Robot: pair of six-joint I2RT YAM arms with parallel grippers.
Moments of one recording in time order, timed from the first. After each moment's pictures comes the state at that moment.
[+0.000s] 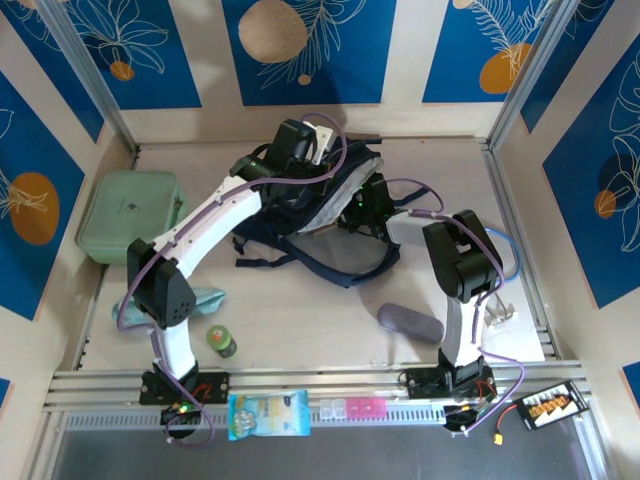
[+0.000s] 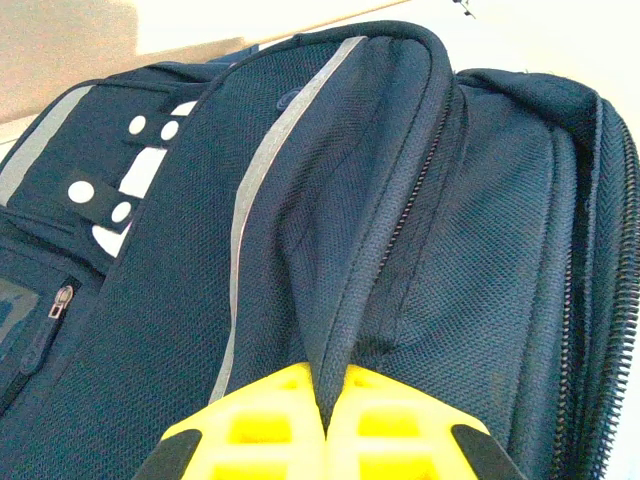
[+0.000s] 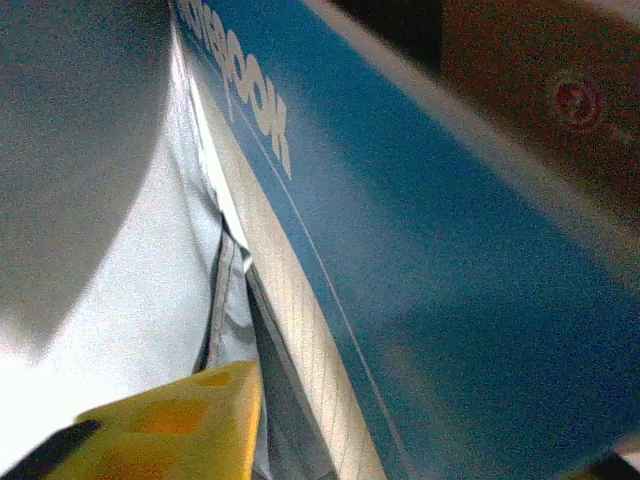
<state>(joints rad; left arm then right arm) -0.65 1.84 1.84 -0.65 0.06 -0.21 0.41 1.95 1.11 0.27 -0.40 1.37</state>
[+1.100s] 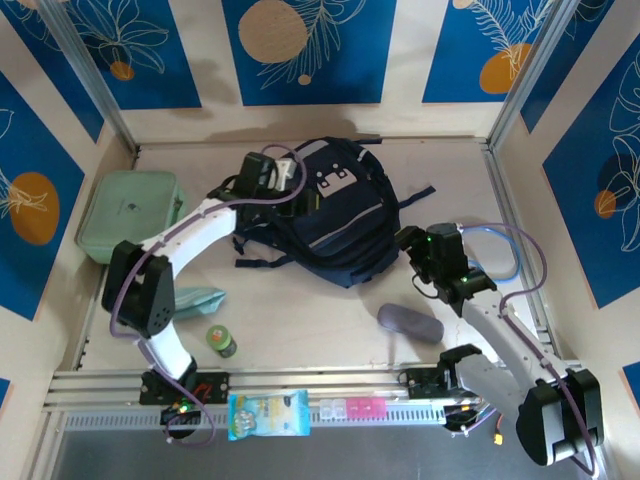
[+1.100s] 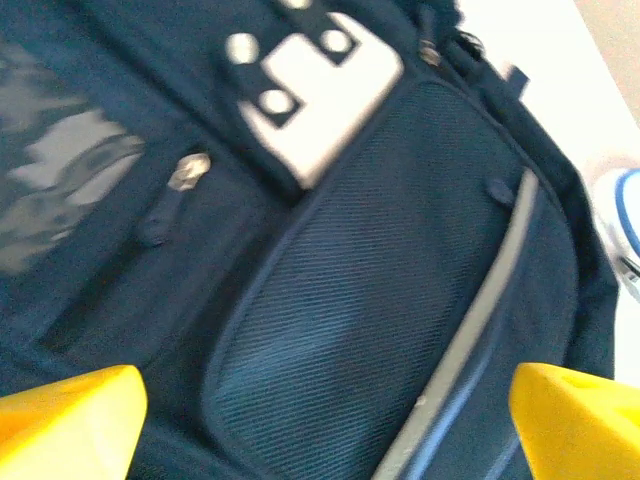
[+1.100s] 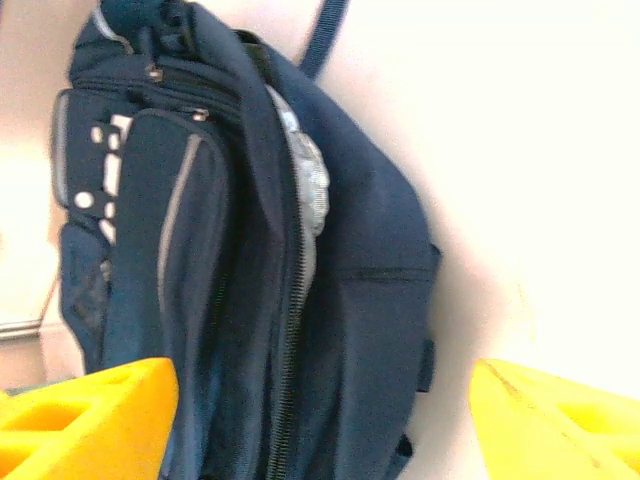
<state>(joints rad) -0.45 1.70 1.31 -0.34 0.26 -0.36 0.29 0.93 0.56 -0.34 0.05 1.12</state>
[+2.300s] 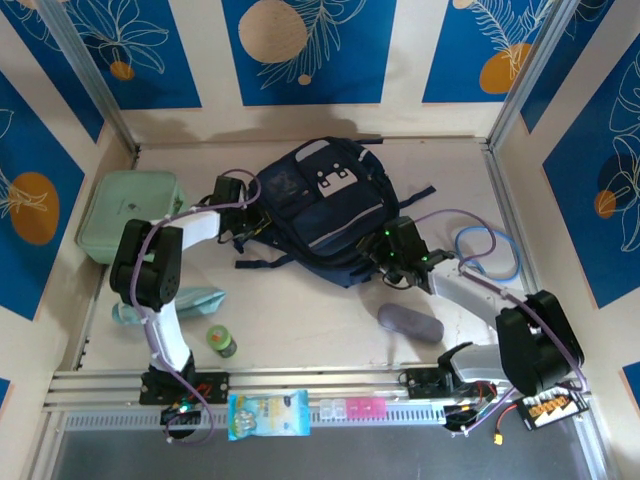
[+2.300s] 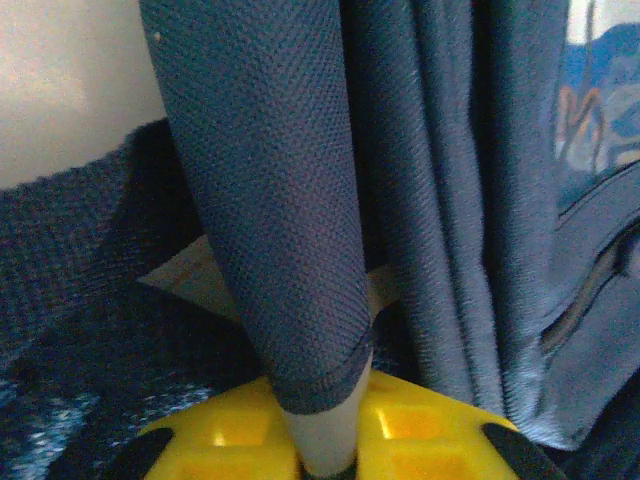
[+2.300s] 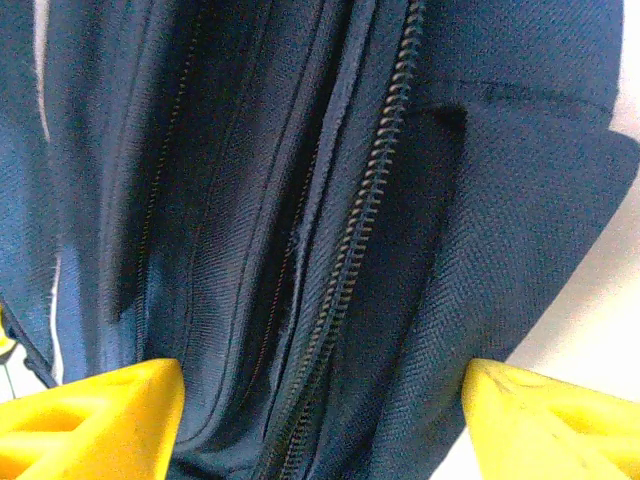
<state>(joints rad) -0.24 1.89 1.14 -0.18 0.36 -0.80 0.47 1.32 0.66 -0.24 -0.05 1.11</state>
